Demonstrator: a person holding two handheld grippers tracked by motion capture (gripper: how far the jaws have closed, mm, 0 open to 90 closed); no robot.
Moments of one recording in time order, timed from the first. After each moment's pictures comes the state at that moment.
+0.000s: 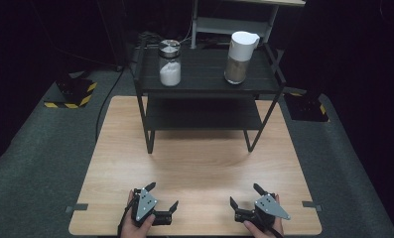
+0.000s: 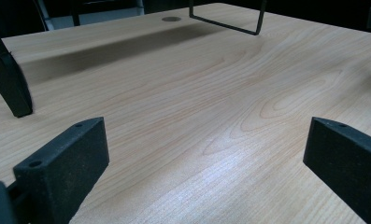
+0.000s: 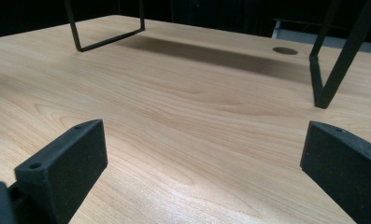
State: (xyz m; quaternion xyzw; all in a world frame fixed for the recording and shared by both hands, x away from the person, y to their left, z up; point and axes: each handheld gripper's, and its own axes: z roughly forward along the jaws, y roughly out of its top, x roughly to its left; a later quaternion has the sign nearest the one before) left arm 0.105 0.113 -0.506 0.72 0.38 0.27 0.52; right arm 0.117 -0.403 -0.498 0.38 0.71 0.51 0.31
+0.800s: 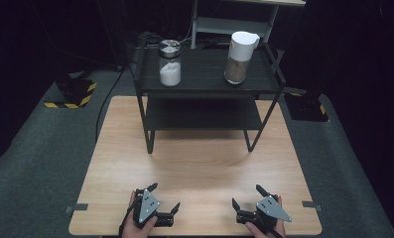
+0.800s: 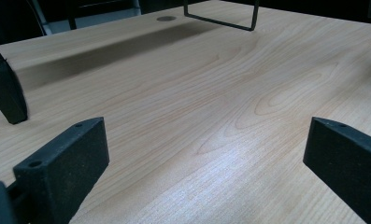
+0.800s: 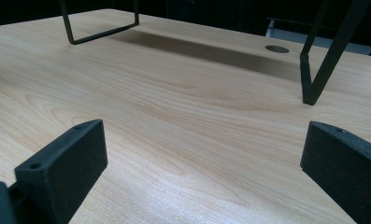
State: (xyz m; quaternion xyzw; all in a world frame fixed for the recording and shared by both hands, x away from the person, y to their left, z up) left arm 0.105 0.108 -0.503 0.73 0.37 0.28 0.51; right arm 0.112 -0.403 -0.496 0.38 0.71 0.49 0.32
